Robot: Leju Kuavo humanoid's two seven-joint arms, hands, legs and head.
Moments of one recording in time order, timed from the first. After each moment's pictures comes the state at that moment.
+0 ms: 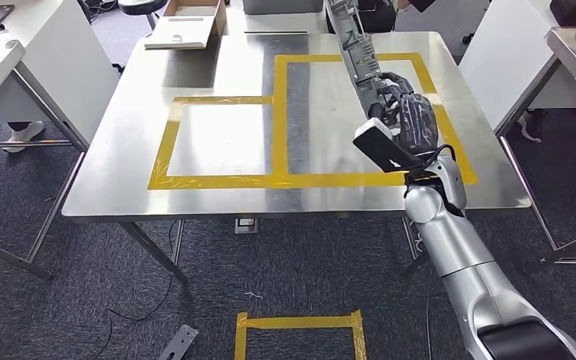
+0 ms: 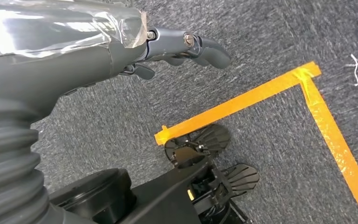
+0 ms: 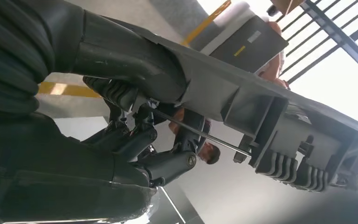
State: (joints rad) left arm -0.10 0.08 -0.84 -0.34 0.51 0.22 -0.08; right arm -0.68 -0.12 0.39 -0.99 0.54 -0.37 -0.29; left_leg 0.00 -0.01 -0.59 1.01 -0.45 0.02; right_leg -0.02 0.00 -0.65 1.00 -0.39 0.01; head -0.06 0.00
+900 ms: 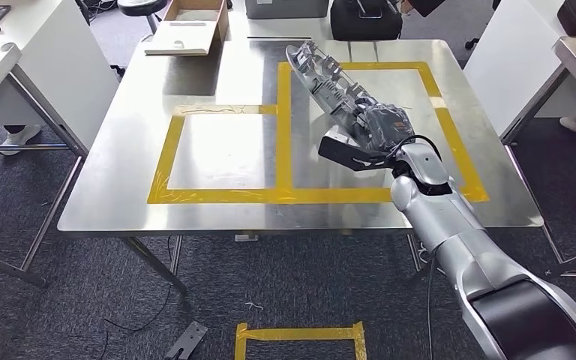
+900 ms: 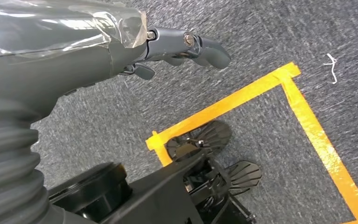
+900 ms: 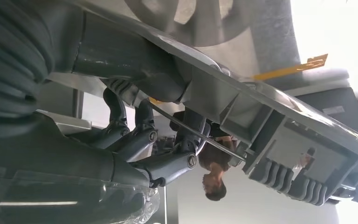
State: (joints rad) left arm -0.12 0.05 -0.84 -0.33 0.45 0.21 -0.04; right arm -0.87 -0.10 0.57 -0.63 0.82 -0.24 -0.11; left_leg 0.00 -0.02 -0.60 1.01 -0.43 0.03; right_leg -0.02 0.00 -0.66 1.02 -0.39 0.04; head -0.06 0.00
